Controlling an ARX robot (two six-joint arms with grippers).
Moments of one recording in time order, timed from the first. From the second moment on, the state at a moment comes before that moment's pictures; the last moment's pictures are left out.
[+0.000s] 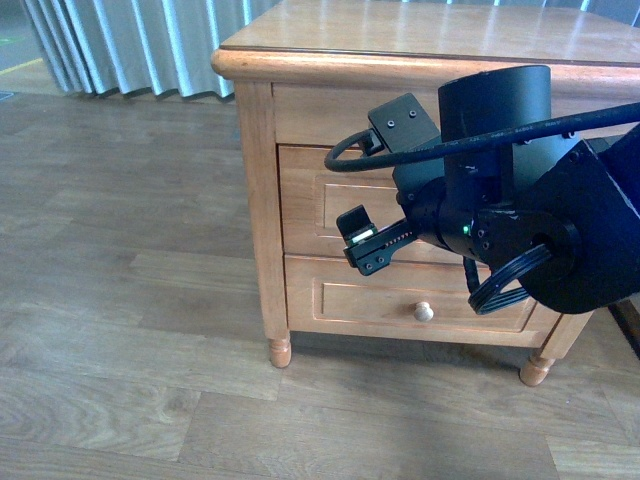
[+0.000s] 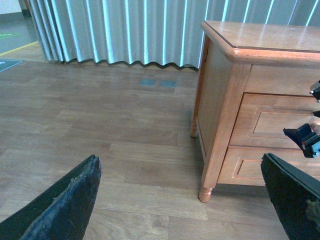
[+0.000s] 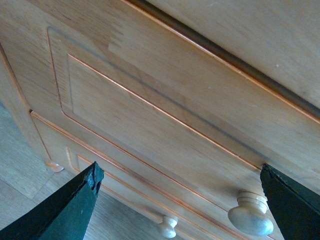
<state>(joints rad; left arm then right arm) 0.00 0.00 0.01 -0.01 0.00 0.00 0.37 2.21 1.14 0.65 0.15 -0.31</state>
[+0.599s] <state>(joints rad) 0.00 0.00 0.01 -0.01 0.00 0.00 0.21 1.62 0.61 0.72 -0.03 -0.33</state>
